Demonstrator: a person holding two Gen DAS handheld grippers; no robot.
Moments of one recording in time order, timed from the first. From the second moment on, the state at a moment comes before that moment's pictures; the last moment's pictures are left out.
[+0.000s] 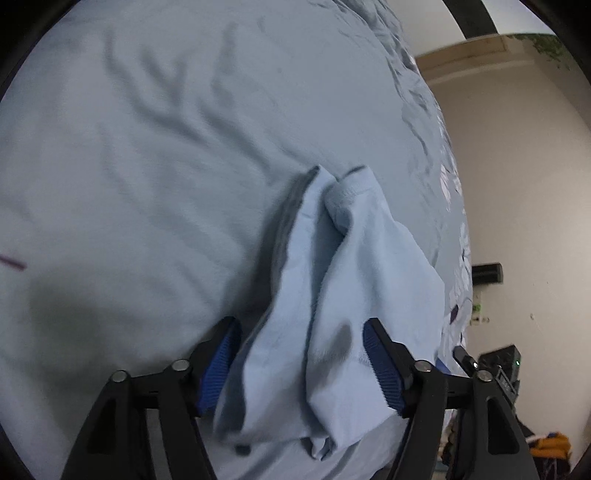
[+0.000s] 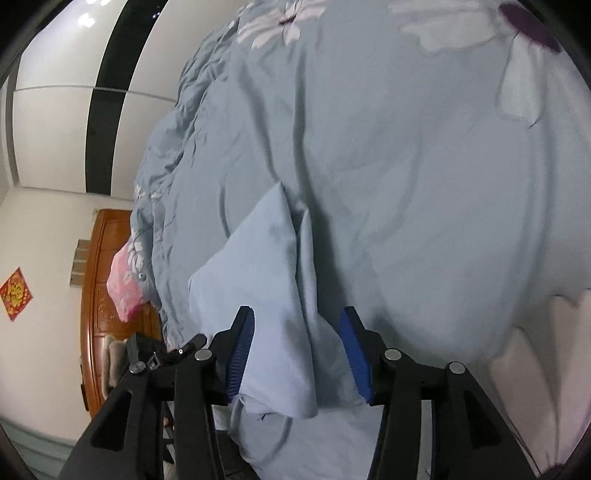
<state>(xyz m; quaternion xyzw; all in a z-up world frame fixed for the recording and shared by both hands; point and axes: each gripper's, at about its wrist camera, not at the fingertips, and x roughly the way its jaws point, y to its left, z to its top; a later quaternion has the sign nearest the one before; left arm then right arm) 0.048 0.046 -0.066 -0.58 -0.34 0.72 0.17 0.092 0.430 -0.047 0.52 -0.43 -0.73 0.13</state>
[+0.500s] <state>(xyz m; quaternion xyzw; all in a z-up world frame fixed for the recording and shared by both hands) 0.058 0.074 -0.073 -0.57 -0.39 0.68 0.24 0.080 0.388 -0.047 0.54 -0.43 -0.71 0.16</state>
